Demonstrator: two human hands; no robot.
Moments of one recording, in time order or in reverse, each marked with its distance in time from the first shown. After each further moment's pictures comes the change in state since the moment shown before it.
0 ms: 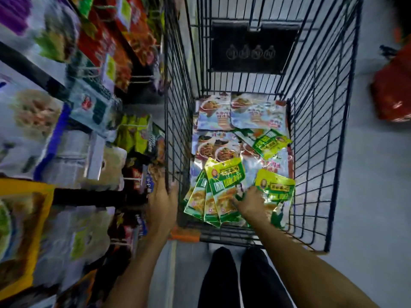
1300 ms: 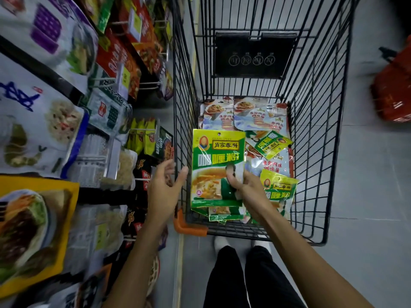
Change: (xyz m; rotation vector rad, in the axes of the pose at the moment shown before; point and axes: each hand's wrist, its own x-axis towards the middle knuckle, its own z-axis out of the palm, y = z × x) left_hand -0.001 0.035 -0.055 -0.333 -0.037 0.035; right_hand -0.081 -0.055 -0.073 1.142 -0.272 -0.279
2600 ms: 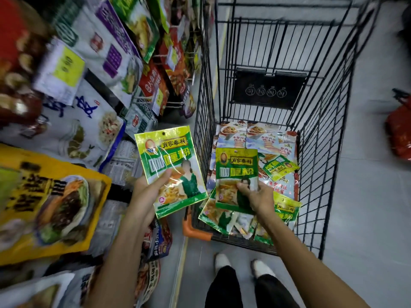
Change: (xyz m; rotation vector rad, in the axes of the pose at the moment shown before) left_hand -0.015 0.024 -0.068 -0.646 0.088 -0.246; right_hand 0.008 -0.015 -0.008 -0.293 0.247 0.007
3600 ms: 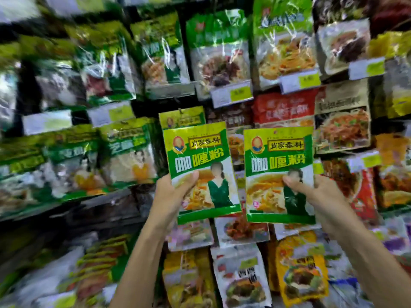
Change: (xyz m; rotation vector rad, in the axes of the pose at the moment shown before) left_hand -0.504 0.224 -0.154 0.007 1.002 0.901; right_hand -0.438 -0.314 0.043 0.022 -1.326 -0.924
